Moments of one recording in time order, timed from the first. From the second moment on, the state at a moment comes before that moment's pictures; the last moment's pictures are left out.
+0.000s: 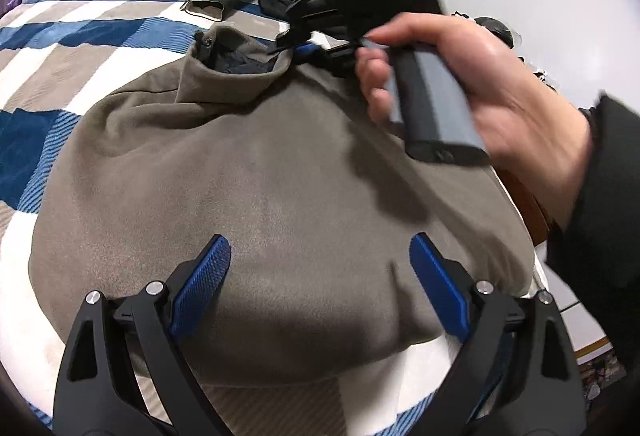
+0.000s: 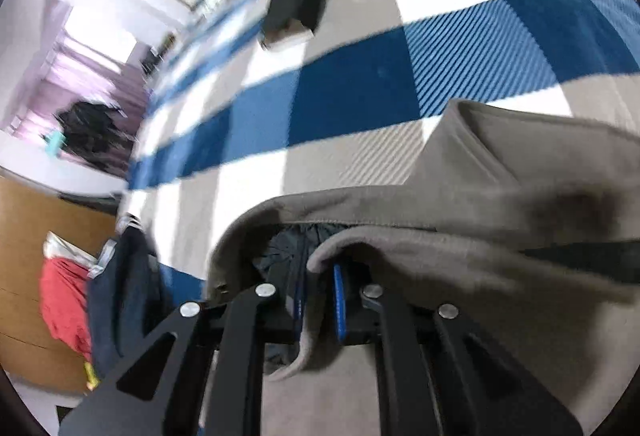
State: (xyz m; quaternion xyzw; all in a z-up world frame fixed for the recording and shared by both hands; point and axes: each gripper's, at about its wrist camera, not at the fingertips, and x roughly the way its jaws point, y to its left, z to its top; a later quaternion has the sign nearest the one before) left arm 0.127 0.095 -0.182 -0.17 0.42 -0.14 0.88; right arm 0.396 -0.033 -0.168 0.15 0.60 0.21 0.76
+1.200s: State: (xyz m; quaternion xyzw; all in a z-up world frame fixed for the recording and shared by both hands) left arm 0.143 0.097 -0.207 -0.16 0.44 -0.14 0.87; right arm 0.211 -0.198 -0.186 0.25 0.57 0.22 0.75
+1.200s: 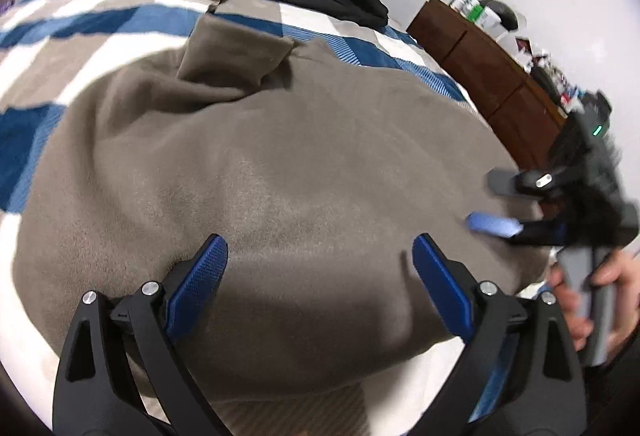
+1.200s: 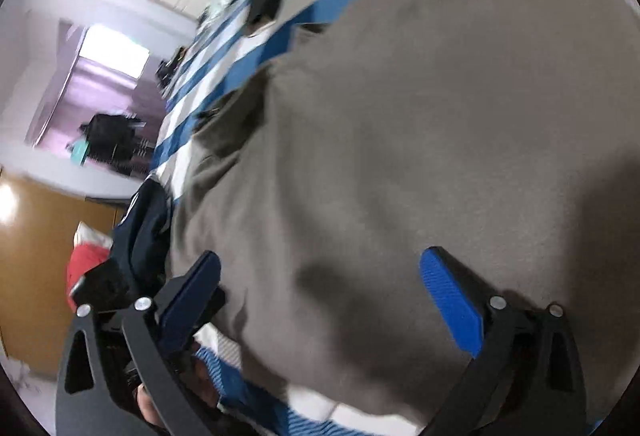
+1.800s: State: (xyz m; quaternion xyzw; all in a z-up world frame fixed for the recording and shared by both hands) left arm 0.120 0.006 -0.181 -0.18 0.36 -0.35 0.85; right arm 0.032 -0.332 -0.158 0.36 0.40 0.16 0.83
